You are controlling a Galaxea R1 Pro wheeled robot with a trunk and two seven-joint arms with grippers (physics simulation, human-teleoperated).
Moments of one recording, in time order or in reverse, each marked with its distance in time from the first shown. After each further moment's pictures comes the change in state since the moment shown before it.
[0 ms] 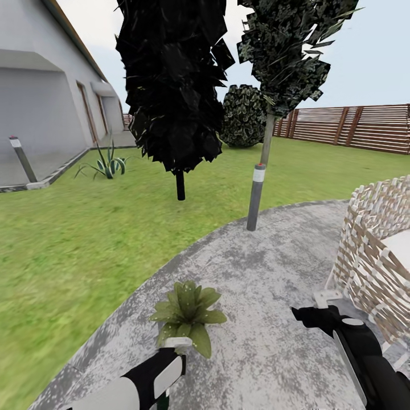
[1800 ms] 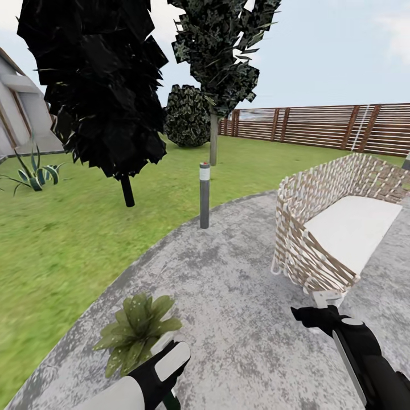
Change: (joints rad) left arm 0.015 -0.014 0.009 -0.143 0.570 -0.470 0.493; right arm 0.000 0.000 0.005 -0.001 0.000 -0.001 0.000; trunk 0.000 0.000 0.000
